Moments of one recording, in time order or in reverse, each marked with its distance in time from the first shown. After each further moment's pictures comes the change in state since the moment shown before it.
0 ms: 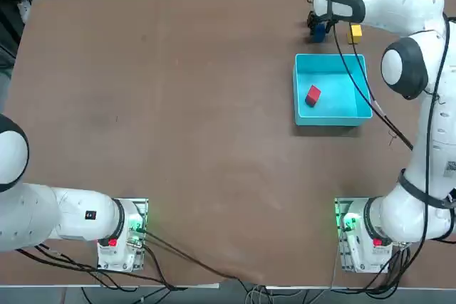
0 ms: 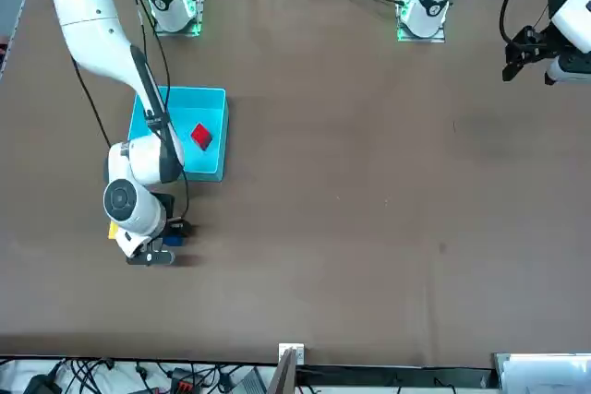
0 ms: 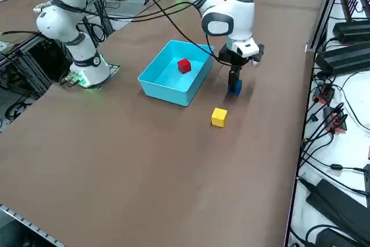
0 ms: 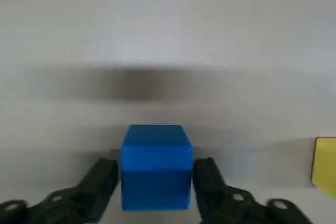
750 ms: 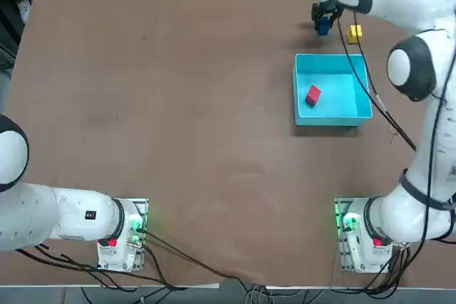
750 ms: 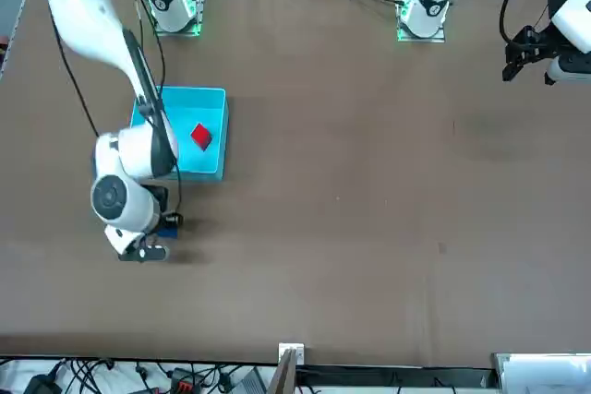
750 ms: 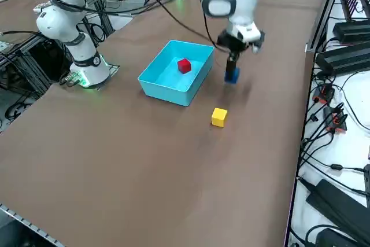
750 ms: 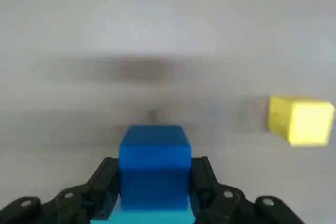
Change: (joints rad) arm 0.004 -0.150 0.018 0.027 0.014 -0.270 -0.001
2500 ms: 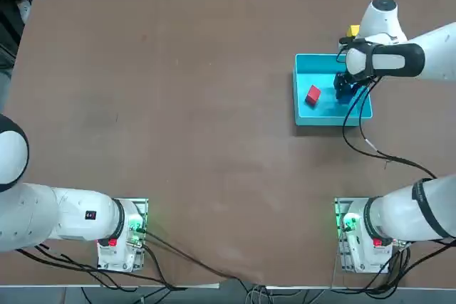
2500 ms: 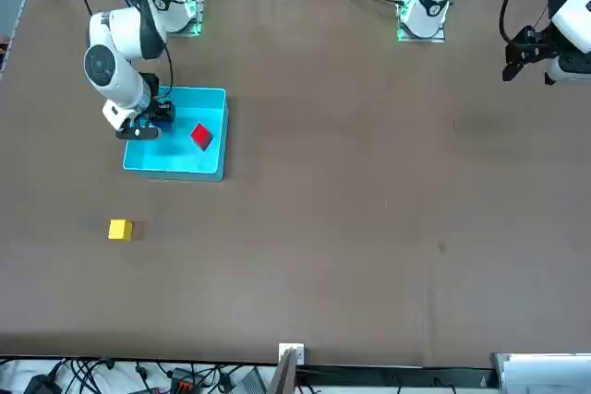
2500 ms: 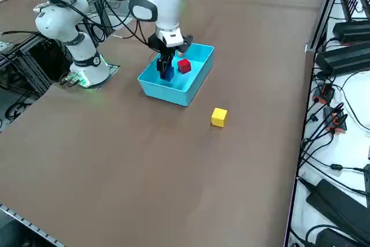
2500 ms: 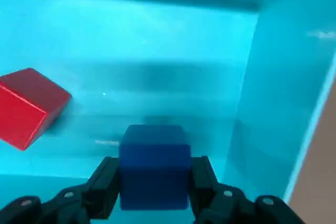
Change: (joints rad) arm -0.057 -0.591 -0.011 -1.058 0.059 0.387 -0.093
